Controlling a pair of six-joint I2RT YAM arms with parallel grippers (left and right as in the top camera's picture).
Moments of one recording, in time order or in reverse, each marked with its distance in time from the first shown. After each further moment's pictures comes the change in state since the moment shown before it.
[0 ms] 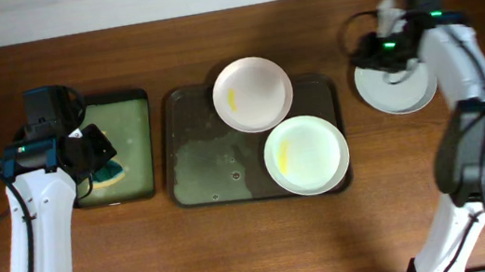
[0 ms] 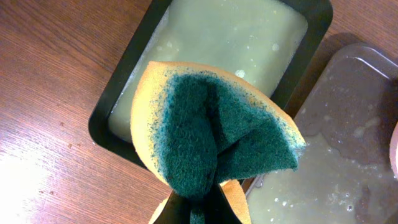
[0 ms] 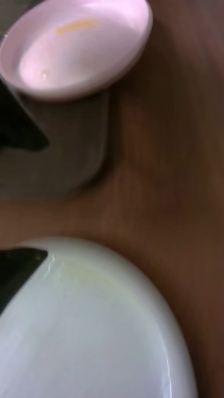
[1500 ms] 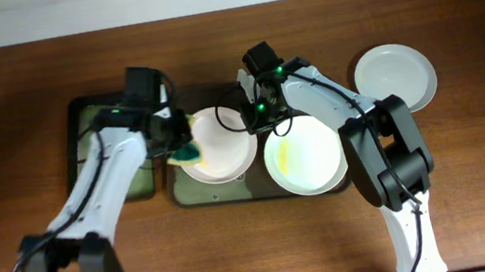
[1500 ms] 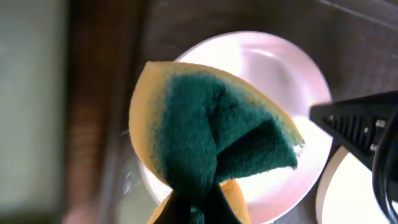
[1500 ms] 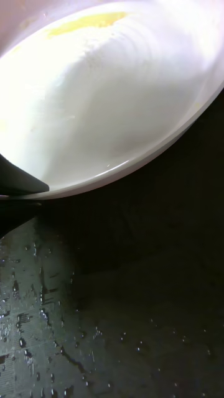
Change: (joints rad) left arm -0.331 0.281 0.000 0.228 0.220 -0.009; right arm 0.529 0.171 0.000 -0.005 0.033 0.062
